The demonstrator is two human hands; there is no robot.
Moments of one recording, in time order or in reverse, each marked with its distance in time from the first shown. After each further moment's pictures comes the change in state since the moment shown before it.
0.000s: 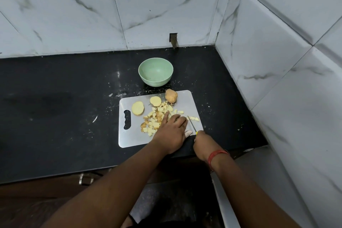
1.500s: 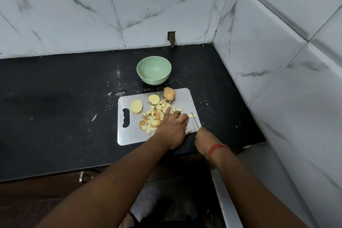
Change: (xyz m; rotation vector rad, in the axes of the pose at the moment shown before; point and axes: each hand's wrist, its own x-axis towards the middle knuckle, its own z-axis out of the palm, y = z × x) left_hand 0.009 0.010 -0.012 0.119 -0.089 0.039; right_hand 0.008 0.012 -0.007 0.055 -0.040 -0.025
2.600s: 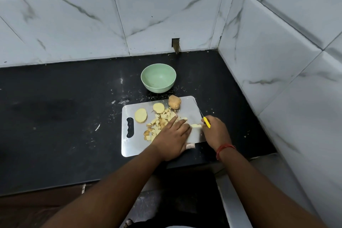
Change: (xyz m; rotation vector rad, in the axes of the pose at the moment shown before) left_hand -0.006 -0.033 0.023 0.074 0.217 0.210; right_hand 0.059 0.008 -0.010 0.334 0.452 -0.204
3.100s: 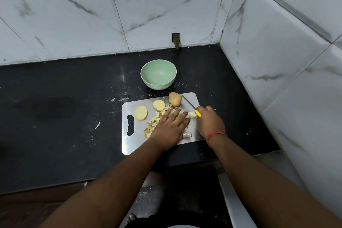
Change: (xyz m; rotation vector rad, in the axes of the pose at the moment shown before) left_hand 0.010 -0.017 0.006 0.044 -0.135 -0.138; right_hand 0.024 -0.017 0.018 -0.334 -0.022 -0.102
